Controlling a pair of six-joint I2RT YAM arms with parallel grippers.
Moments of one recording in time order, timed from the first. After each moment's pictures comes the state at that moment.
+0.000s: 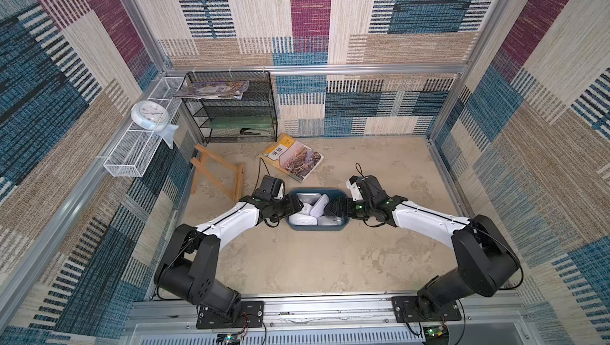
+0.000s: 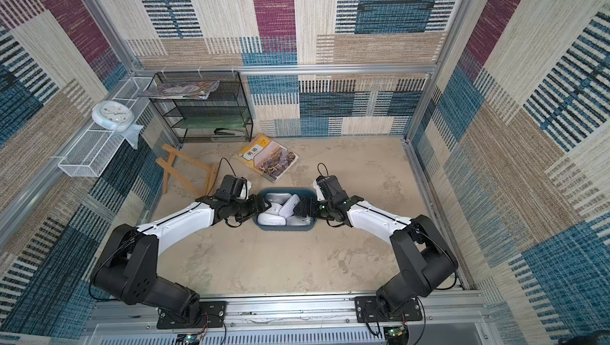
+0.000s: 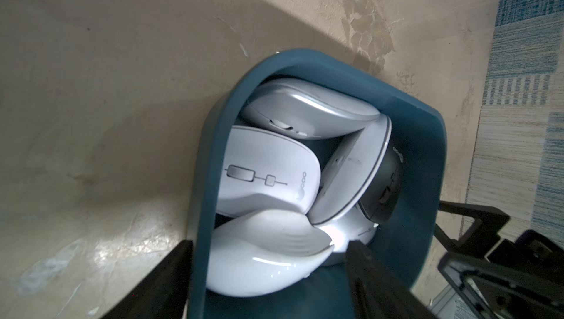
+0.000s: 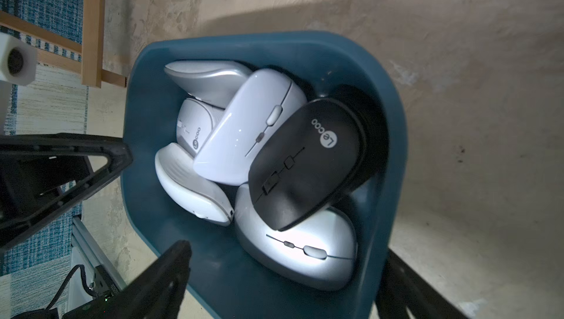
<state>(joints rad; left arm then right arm) -0.38 1.55 0.90 -0.29 0.32 -0.72 0.57 1.55 0.88 -0.19 -0.28 0.60</state>
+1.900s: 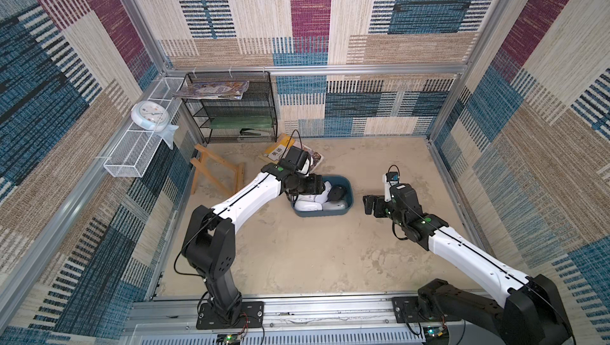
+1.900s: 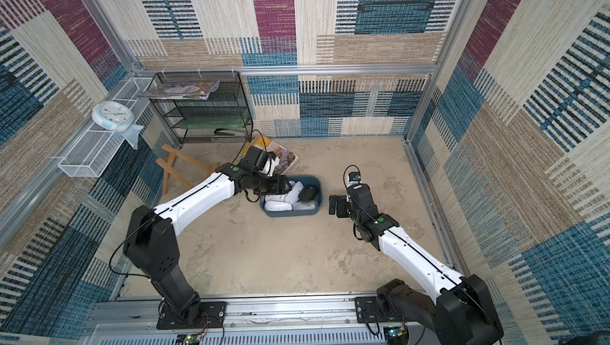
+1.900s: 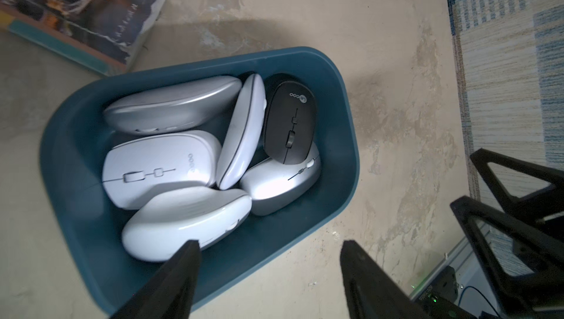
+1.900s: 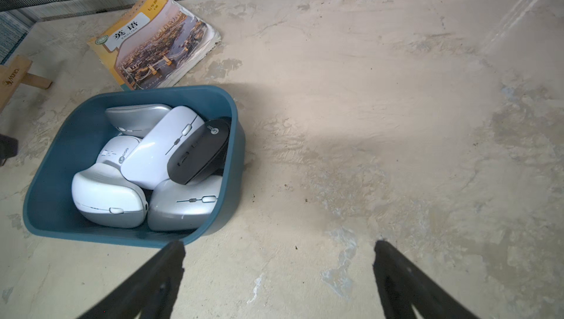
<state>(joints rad) -0.53 1.81 1.49 -0.66 0.30 -0.44 0.46 1.09 0.63 -0.17 0.16 0.34</state>
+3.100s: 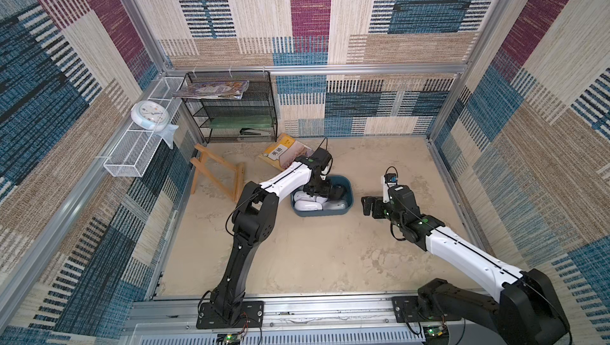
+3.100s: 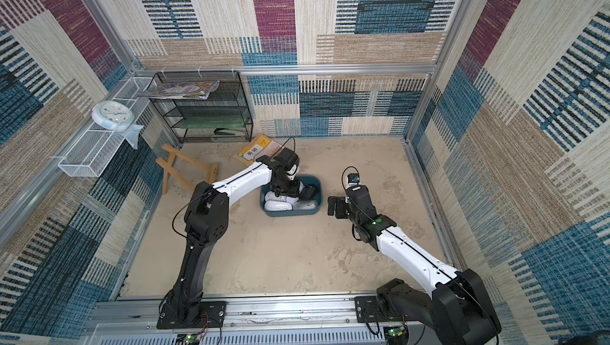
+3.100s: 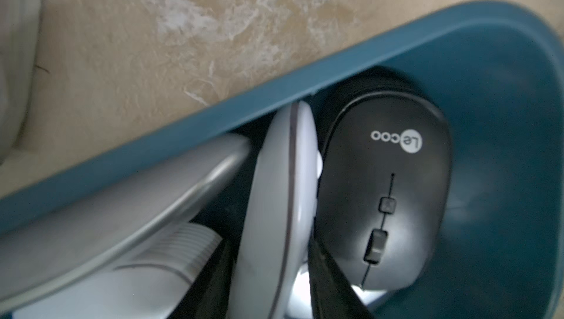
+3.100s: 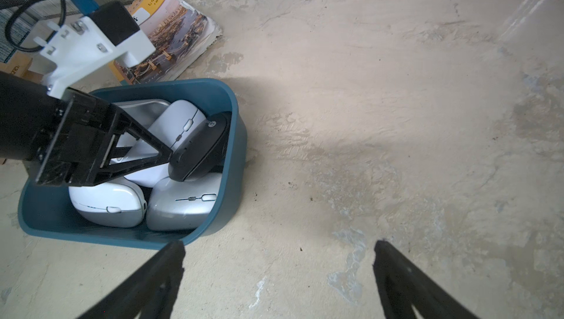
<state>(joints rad) -0.58 2.26 1.89 -0.88 0.17 -0.30 0.46 1.13 0.61 -0.11 0.14 0.35</state>
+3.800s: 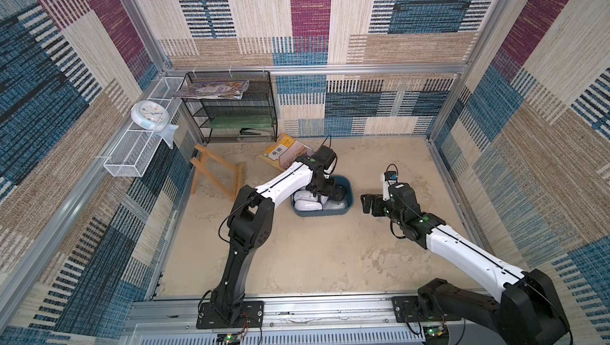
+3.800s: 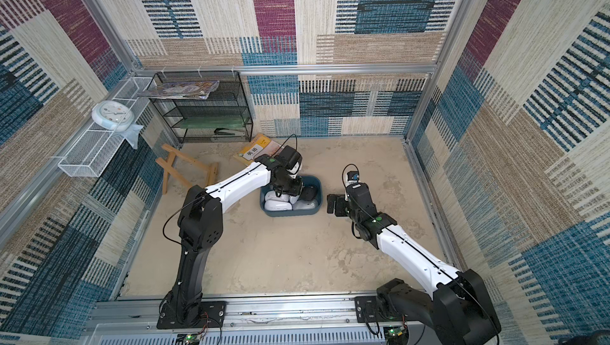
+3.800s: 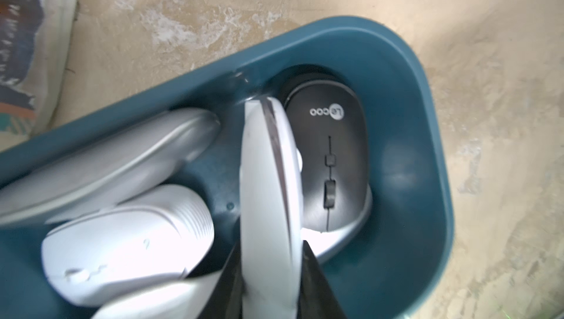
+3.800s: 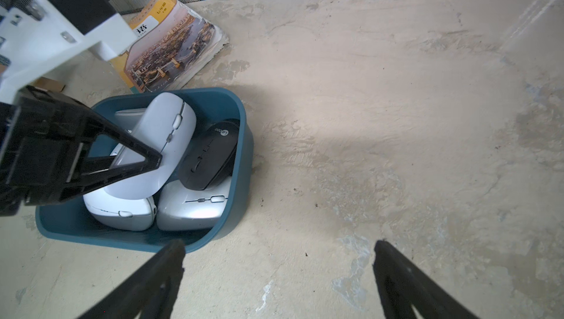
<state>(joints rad) -0.62 2.14 1.85 -0.88 0.13 -0.34 0.46 1.13 0.65 -0.14 0.13 0.35</state>
